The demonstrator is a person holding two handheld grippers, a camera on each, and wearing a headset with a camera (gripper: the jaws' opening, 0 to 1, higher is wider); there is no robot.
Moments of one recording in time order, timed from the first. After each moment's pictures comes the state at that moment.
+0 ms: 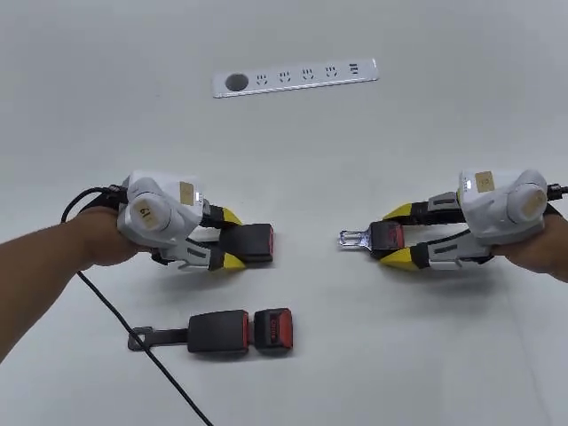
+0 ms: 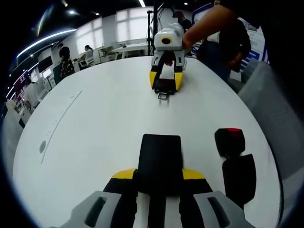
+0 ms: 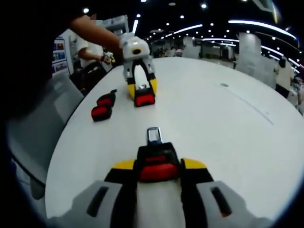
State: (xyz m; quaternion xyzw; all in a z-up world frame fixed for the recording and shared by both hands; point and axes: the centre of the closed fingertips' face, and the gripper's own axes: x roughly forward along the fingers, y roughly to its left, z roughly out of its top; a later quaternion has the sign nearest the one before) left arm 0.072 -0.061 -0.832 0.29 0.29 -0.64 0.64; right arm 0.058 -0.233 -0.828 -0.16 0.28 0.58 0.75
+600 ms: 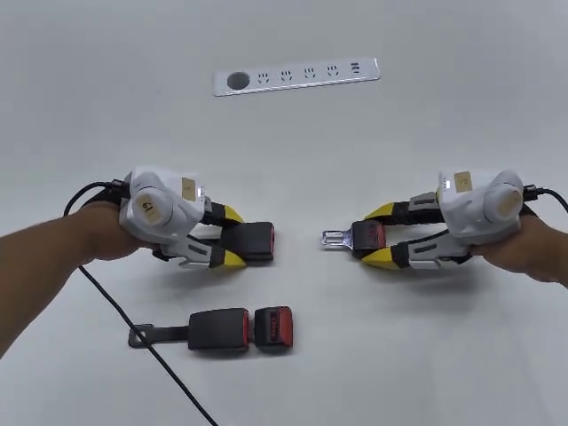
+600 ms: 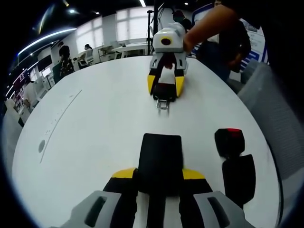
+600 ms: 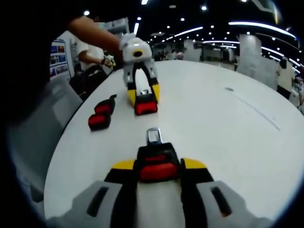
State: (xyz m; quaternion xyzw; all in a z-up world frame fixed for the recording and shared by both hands) left arm 0.072 -0.063 -0.832 0.29 0.30 -0.65 0.64; right arm 0.063 -0.204 -0.830 -0.14 0.27 0.59 0.75
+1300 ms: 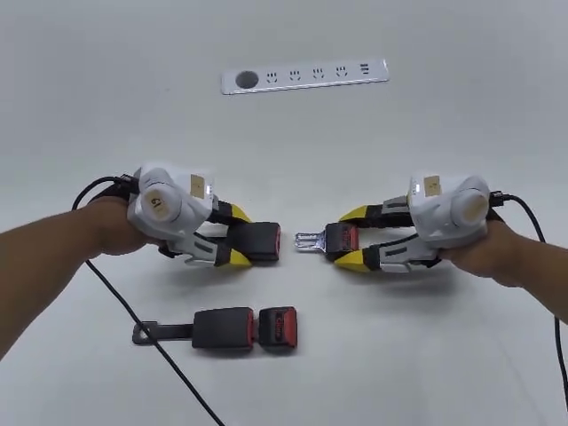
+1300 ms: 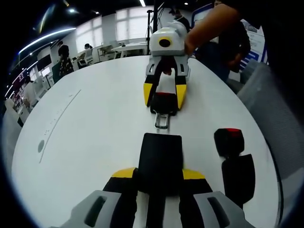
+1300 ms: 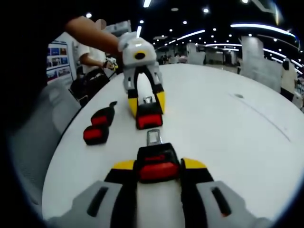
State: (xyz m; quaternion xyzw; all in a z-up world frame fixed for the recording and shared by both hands) left arm 0.075 -0.060 -0.832 0.29 0.30 -0.65 0.64; right arm 0.067 -0.155 -0.831 -0.13 0.25 0.61 0.74
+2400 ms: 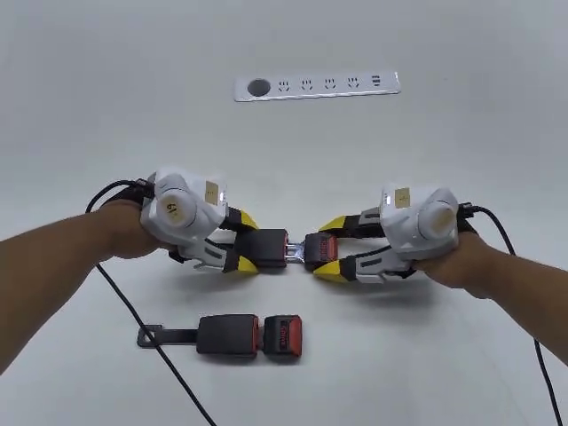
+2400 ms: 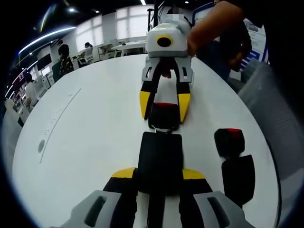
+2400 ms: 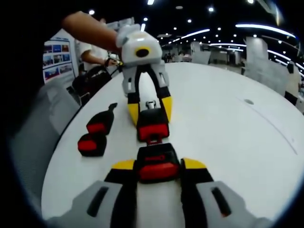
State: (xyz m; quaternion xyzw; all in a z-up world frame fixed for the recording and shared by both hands) left arm 0.074 -0.060 -0.833 0.29 0.30 -0.64 0.64; right arm 0.066 -0.126 -0.834 -0.15 0.25 0.62 0.73
